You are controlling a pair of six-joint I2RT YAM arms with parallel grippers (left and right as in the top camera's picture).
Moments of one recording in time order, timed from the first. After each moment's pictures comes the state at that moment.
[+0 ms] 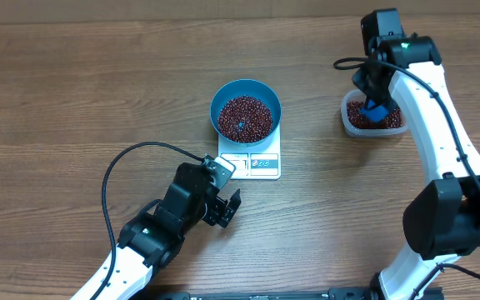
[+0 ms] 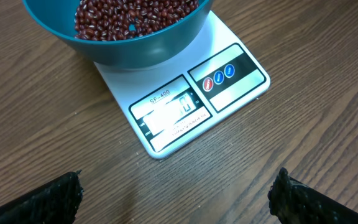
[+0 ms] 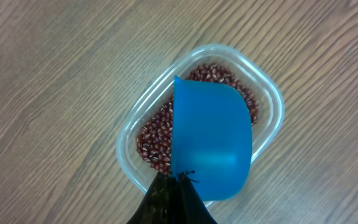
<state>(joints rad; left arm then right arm) -0.60 1.01 0.51 -0.24 -0.03 0.03 0.10 1.89 1.75 -1.14 0.33 0.91</state>
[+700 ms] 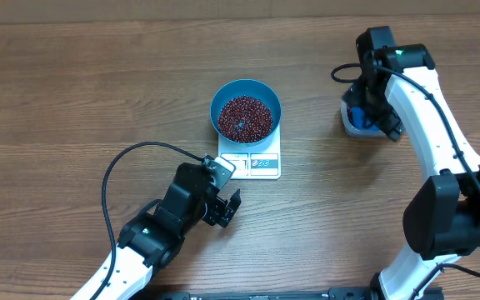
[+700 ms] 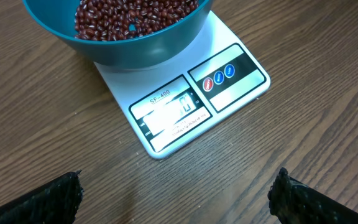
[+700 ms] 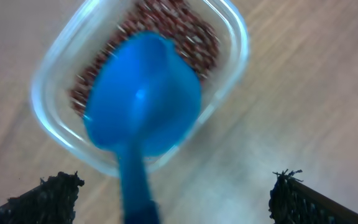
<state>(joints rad) -0.60 1.01 0.51 -0.24 -0.03 0.03 0.10 1.89 1.69 -1.29 0.30 0.93</state>
